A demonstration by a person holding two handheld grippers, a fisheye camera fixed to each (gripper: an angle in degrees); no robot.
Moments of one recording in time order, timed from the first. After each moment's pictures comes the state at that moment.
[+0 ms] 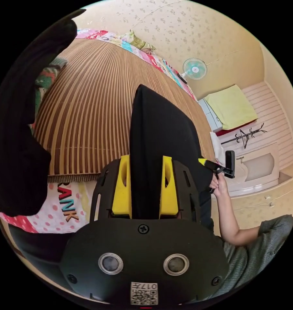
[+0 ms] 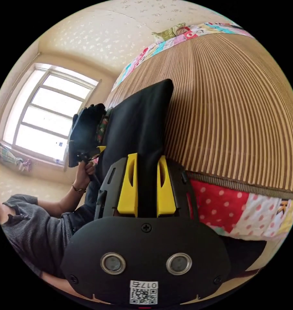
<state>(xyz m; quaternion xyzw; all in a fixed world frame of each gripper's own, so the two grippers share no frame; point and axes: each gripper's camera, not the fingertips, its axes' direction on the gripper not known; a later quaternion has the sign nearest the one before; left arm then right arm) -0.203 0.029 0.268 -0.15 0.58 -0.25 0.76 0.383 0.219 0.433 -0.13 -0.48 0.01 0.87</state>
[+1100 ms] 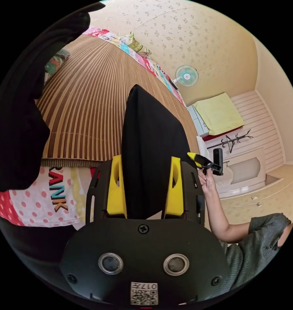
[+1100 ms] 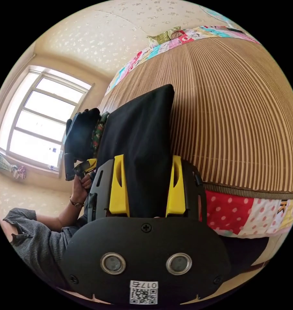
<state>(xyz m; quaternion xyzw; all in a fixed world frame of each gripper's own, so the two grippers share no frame) -0.235 0.024 0.253 -0.12 0.64 -0.28 0.71 0.424 0.214 0.491 -0.16 -0.50 0.02 0.85</state>
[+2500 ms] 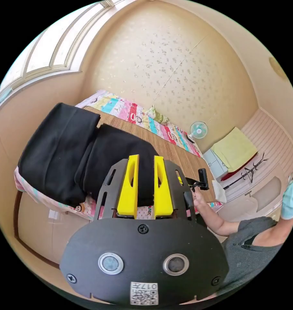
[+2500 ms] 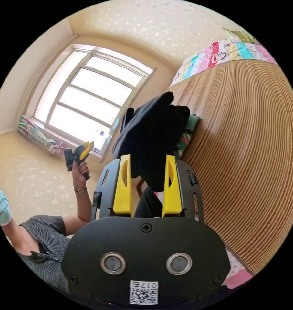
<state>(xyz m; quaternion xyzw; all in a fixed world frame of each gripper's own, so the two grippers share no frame) -0.596 0.199 0.092 0.02 0.43 -0.38 0.82 0.266 0.226 0.442 -0.13 -0.62 -0.11 0.76</state>
